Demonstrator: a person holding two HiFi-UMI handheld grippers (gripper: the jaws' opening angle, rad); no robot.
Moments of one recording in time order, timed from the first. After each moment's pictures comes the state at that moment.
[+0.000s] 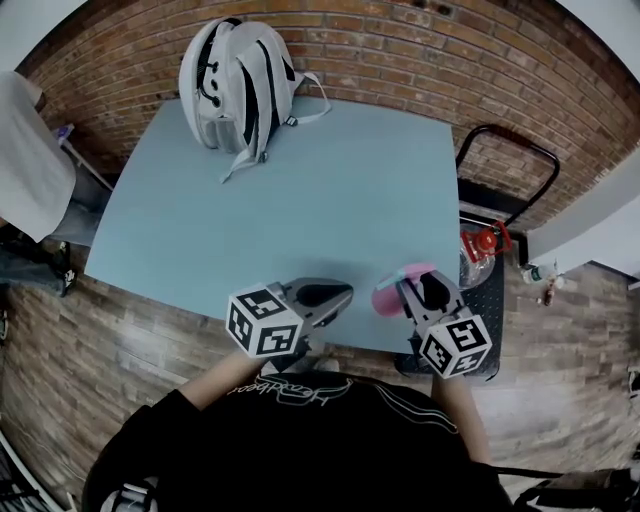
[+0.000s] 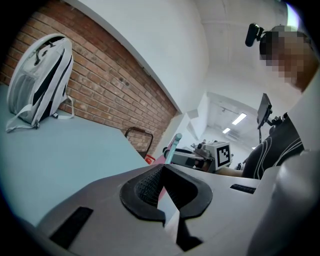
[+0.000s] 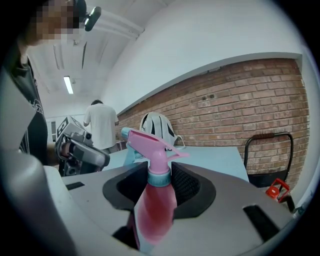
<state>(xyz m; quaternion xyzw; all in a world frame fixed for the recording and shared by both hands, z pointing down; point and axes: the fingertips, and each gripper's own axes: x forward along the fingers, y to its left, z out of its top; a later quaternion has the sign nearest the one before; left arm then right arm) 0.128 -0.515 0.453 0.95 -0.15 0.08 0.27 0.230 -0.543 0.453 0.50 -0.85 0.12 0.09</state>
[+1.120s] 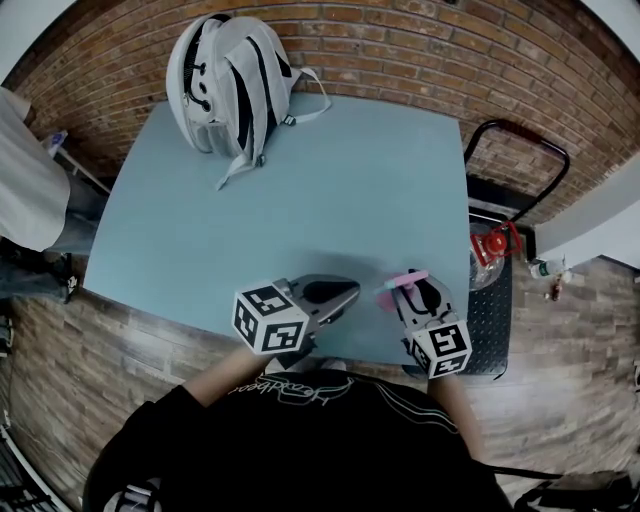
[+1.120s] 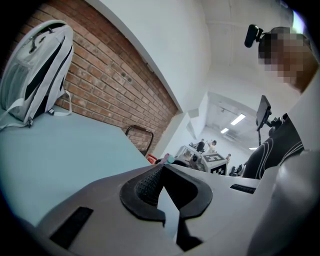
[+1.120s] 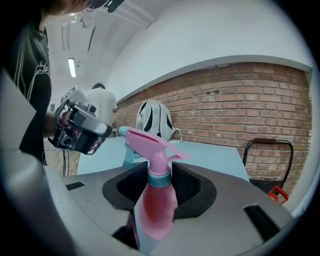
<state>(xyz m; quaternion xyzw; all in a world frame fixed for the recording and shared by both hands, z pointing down) 0.136 -0.565 0.475 0.95 -0.13 0.09 0.27 0.223 -0.584 0.520 0.51 -0.85 0.07 0.14</state>
